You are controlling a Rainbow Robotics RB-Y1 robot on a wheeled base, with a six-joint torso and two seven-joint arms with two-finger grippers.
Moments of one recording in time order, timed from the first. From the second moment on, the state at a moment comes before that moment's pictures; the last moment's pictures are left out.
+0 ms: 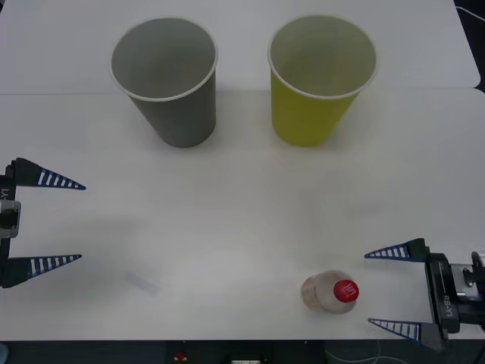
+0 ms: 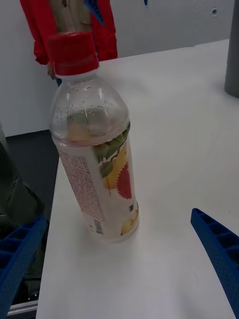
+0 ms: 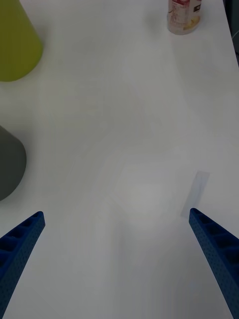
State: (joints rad) right arm 0.04 -0.74 0.04 -1.22 1.06 -1.52 0.57; left arm 0.26 1.13 0.26 -2.01 -1.31 -1.13 -0.09
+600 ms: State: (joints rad) right arm 0.02 -0.60 0.09 -1.22 1.11 -1.46 0.59; left arm 0.26 1.13 0.26 -2.01 -1.31 -1.13 -0.09
